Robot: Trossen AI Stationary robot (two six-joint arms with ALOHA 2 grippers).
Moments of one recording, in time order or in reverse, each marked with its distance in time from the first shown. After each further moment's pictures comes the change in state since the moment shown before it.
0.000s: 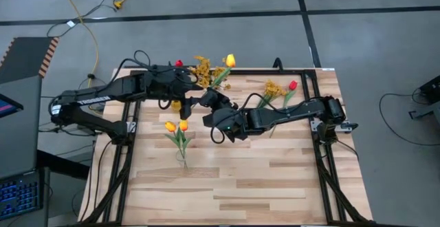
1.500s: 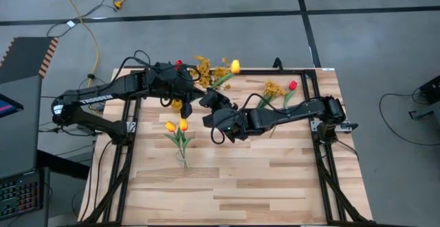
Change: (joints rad) left arm 0.036 0.017 -0.002 -0.003 0.072 -0.032; right arm 0.000 0.000 0.000 0.000 -0.002 0.006
